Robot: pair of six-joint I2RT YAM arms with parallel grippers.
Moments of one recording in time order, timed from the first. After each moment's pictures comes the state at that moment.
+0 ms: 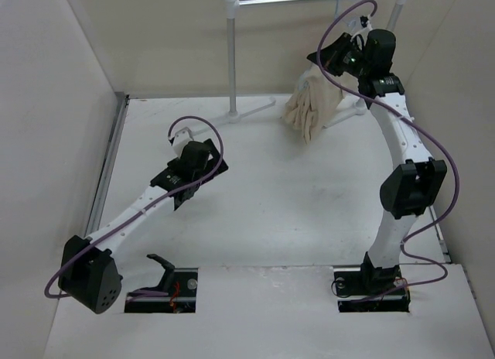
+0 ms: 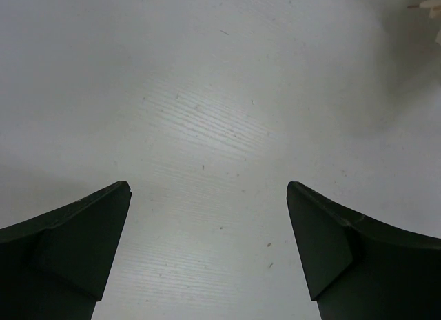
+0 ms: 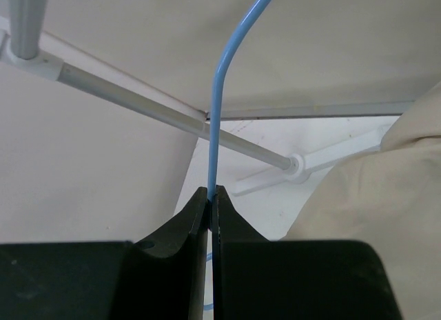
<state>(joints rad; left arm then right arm) -0.53 1.17 0.85 -0.39 -0.38 -0.84 0.11 1.92 2.02 -0.19 -0.53 0.77</state>
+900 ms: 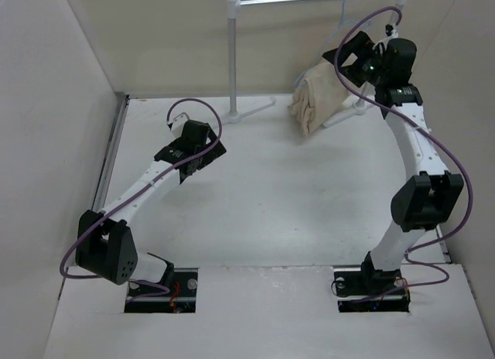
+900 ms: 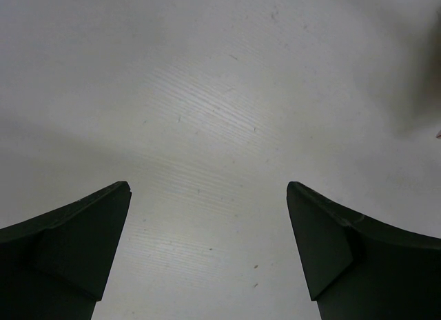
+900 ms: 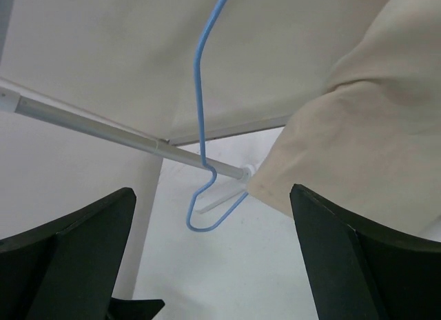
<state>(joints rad) -0.43 1.36 1.05 -0.49 -0.30 -0.86 0.02 1.80 1.85 -0.19 -0.42 0.74</state>
